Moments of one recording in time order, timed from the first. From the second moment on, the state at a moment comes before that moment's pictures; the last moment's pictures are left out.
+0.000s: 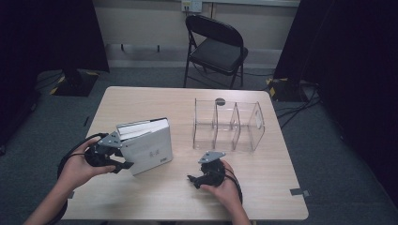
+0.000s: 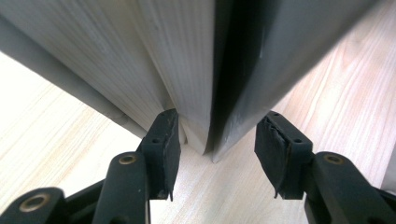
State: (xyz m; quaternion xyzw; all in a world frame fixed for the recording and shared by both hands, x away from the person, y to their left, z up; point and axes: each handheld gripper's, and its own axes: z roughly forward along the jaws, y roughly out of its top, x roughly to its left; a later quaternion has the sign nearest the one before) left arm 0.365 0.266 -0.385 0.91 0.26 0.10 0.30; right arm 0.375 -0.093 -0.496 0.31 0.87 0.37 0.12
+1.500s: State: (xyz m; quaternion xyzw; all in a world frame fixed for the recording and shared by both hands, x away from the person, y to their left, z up) left arm 0.360 0.281 -0.390 0.89 0.30 0.12 0.33; right arm 0.432 -0.033 -0.394 0.17 0.91 0.38 0.08
